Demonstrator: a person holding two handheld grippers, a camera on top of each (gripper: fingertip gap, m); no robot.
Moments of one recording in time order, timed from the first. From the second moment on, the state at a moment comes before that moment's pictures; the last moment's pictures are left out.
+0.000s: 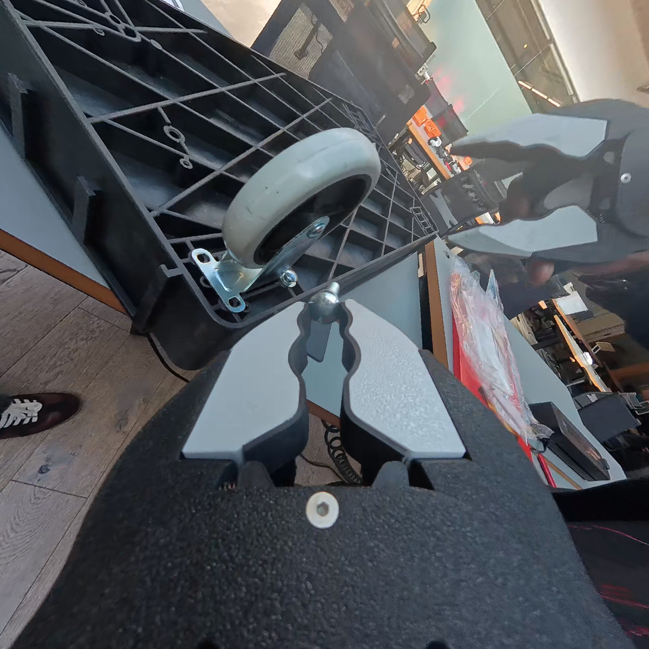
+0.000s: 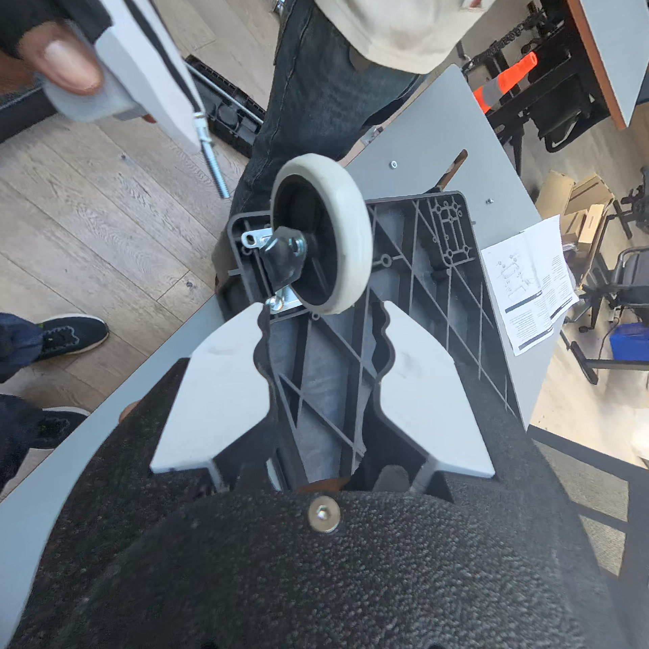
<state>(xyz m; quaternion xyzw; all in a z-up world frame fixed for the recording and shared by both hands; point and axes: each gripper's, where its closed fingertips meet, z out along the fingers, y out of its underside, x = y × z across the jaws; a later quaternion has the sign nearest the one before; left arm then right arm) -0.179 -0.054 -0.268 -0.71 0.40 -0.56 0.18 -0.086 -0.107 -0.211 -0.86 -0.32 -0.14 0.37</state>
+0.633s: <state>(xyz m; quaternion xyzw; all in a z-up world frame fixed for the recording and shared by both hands) -0.161 -0.025 -0.328 -0.76 0.47 -0.40 0.21 -0.089 -0.036 -0.278 -0.89 -0.40 0.04 0.22</state>
